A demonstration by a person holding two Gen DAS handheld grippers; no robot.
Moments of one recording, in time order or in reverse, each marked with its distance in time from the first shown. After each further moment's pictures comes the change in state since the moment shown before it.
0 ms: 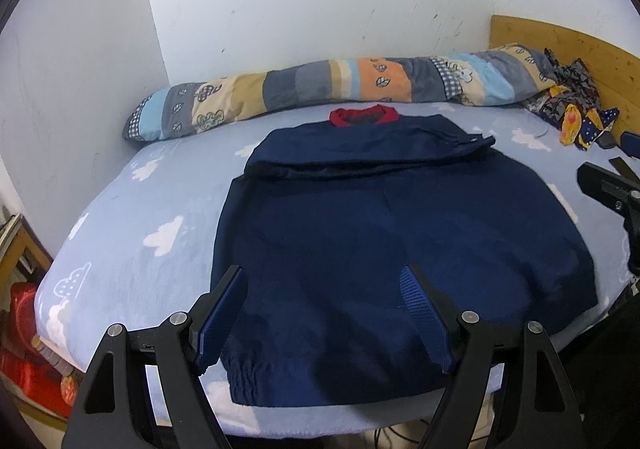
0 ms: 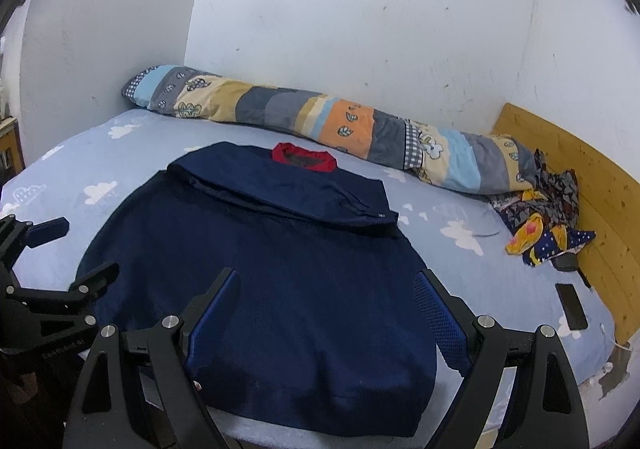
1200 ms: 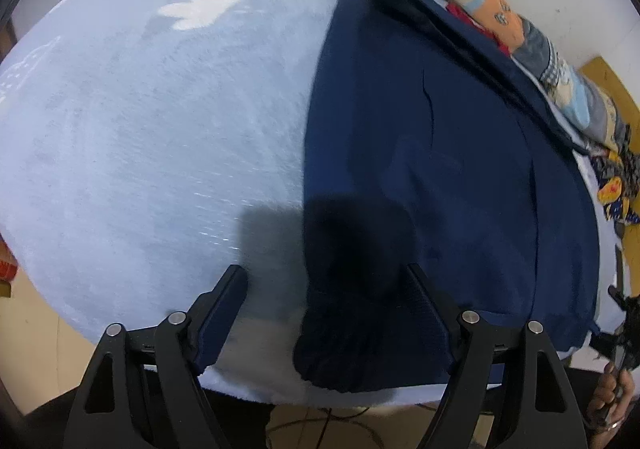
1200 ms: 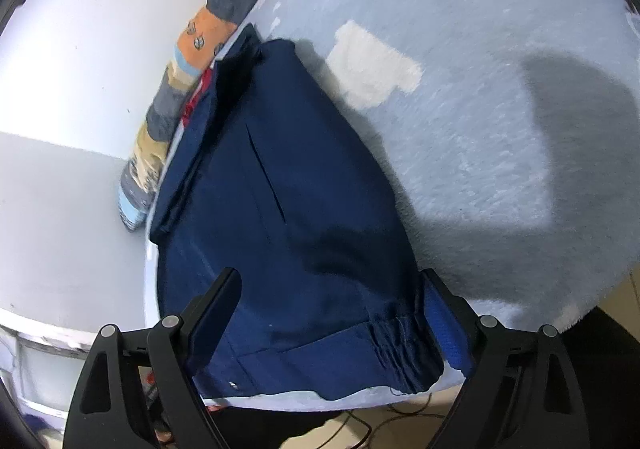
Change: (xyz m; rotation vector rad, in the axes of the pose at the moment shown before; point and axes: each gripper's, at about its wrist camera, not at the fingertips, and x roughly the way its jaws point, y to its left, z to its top) left arm 0.169 0.105 -0.024 -0.457 0.476 -0.150; right arm 0.146 -0.194 -0.170 1.021 0.507 0.456
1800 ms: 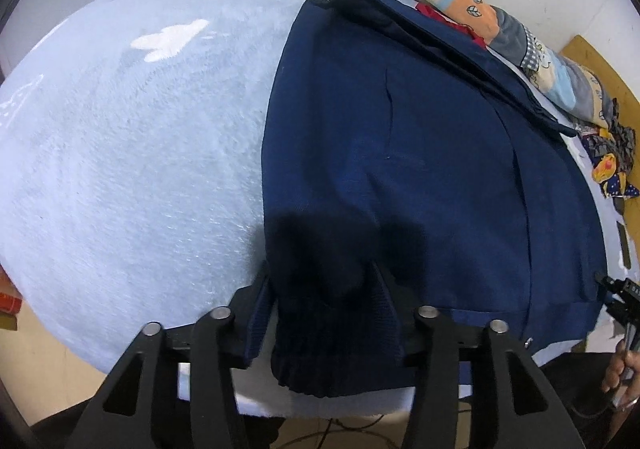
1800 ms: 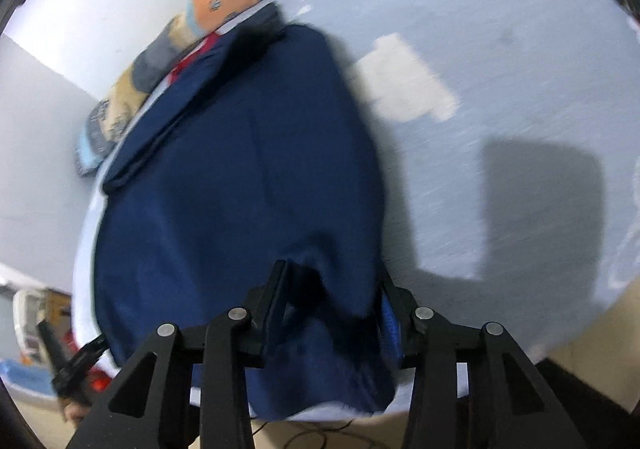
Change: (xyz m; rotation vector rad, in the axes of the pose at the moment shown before) left arm 0.010 -0.024 -0.014 0.090 -0.059 -0.004; right arm 0.006 0.038 -0.009 -0.246 -0.043 -0.226
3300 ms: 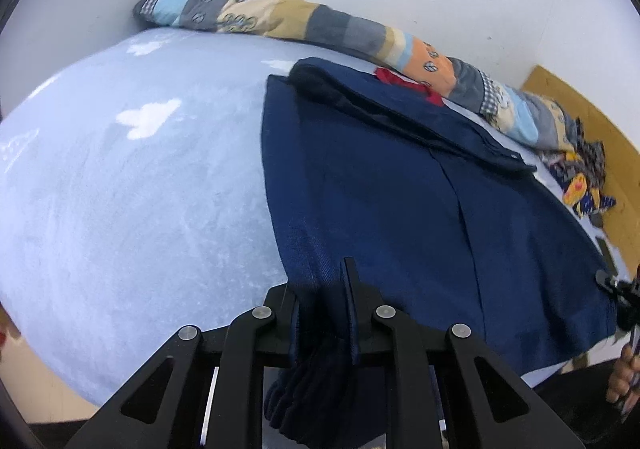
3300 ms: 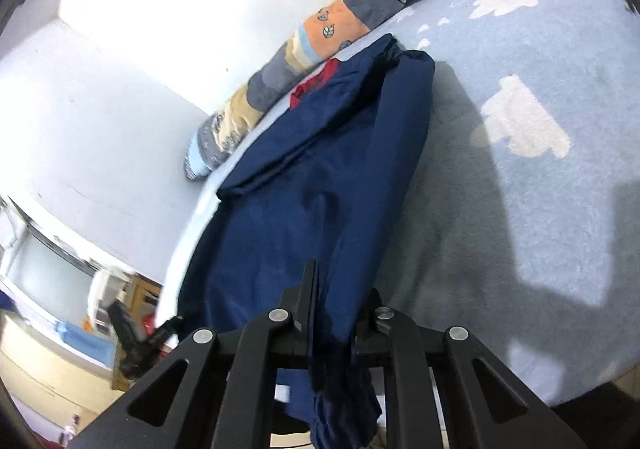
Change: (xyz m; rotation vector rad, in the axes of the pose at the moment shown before) left arm -0.038 -0.003 -0.025 0.038 -0.252 -0.111; right arm -0.025 0.032 -0.011 -0.086 -0.103 0.432
